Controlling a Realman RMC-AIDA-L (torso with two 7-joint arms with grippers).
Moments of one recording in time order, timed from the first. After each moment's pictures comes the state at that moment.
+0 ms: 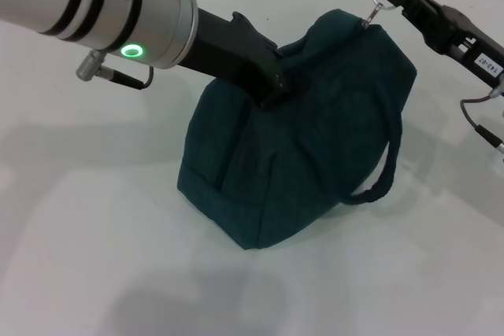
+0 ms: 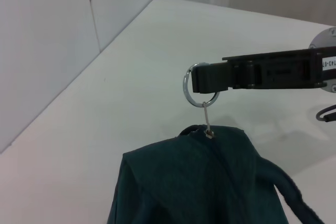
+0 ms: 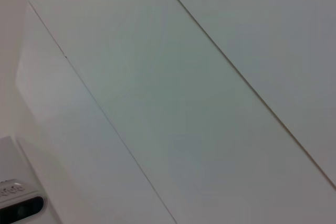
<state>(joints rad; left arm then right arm) -0.56 -2.09 1.46 1.65 2.26 1.47 -2.41 0.51 2.03 -1.55 -0.34 -0.51 -1.44 1.25</state>
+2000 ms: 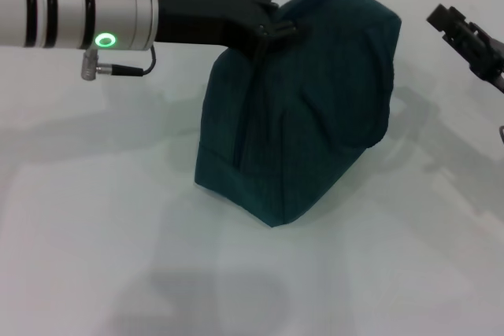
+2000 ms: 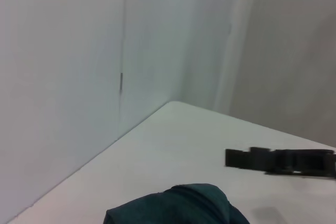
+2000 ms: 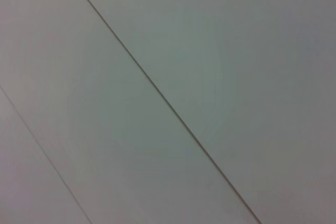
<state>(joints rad) -0.50 -2.09 1.29 1.33 1.87 1.28 -2.07 0.44 2.02 -1.54 -0.24 -0.42 -1.42 1.17</state>
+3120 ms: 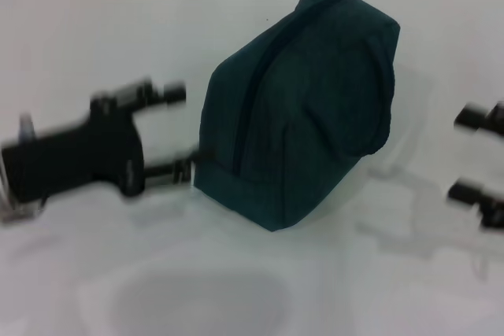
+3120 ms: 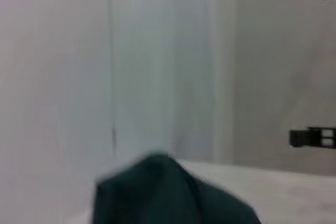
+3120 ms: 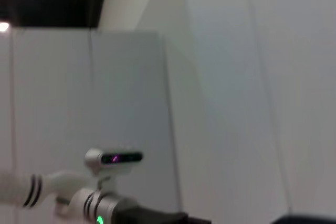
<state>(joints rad) -0.10 -2.08 1.14 1.09 1.46 1.56 -1.26 0.33 1.84 -1.51 -0.38 -0.89 -1.83 0.85</state>
